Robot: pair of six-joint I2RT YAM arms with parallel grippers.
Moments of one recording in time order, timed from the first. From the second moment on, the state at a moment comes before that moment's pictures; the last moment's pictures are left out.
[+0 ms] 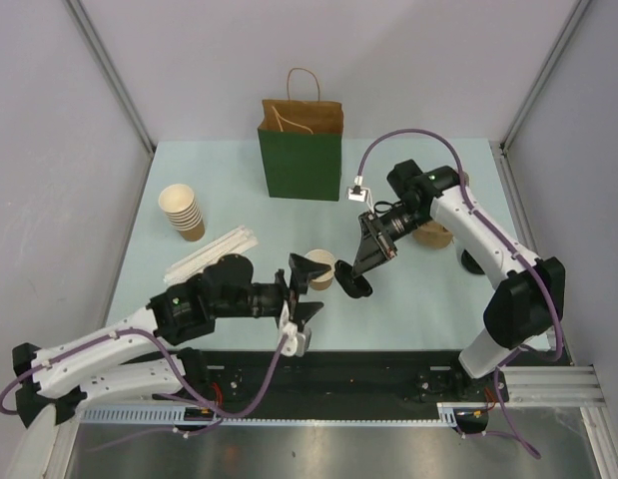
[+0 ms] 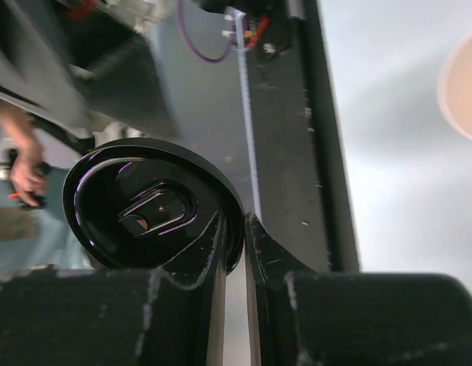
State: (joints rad) left arm -1.09 0.83 0.89 -0.34 0.33 1.07; right arm 0.43 1.62 1.53 -1.34 -1.17 -0.46
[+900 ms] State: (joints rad) left arm -1.31 0.76 0.56 0.14 0.11 1.69; right arm 0.49 1.76 1.38 -1.34 -1.35 -0.27
